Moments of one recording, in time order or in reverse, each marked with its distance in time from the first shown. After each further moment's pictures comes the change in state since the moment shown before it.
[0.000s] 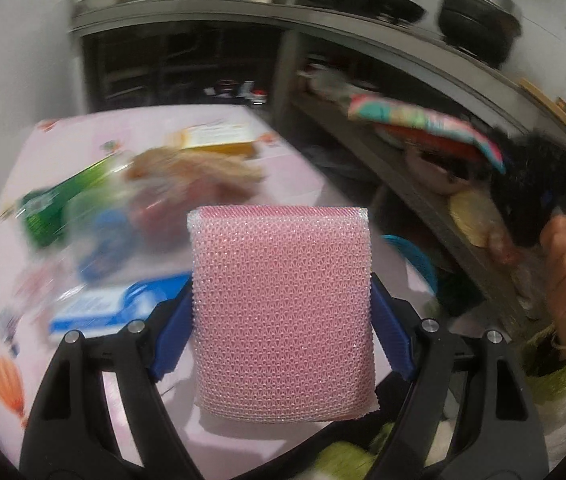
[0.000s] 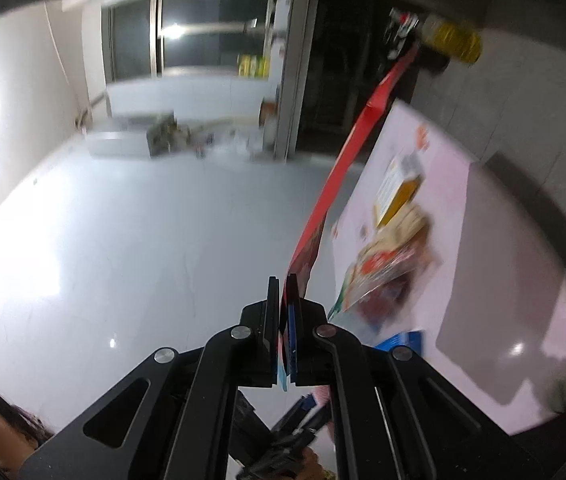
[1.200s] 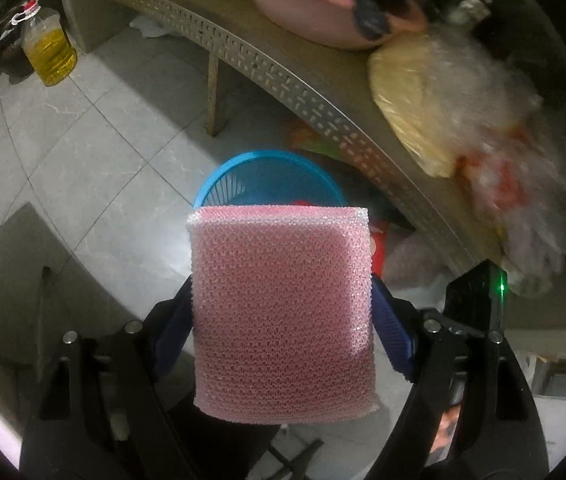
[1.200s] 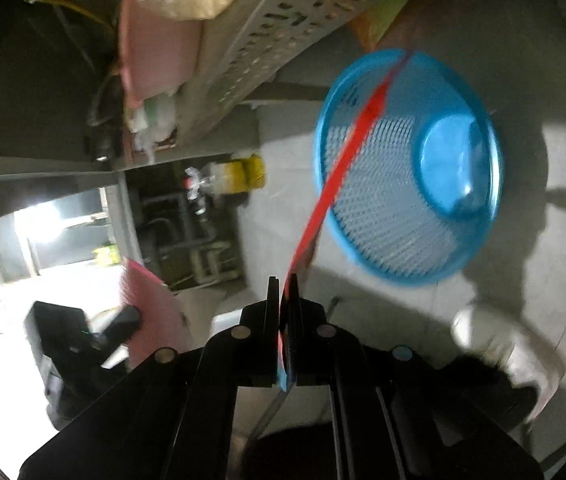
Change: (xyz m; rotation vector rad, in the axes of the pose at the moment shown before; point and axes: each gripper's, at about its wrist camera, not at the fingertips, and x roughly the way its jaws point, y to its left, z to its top) left arm 0.371 -0.277 0.075 0.294 0.649 -0.255; right arm -0.185 -0.291 0.064 0.426 -0.488 -0.428
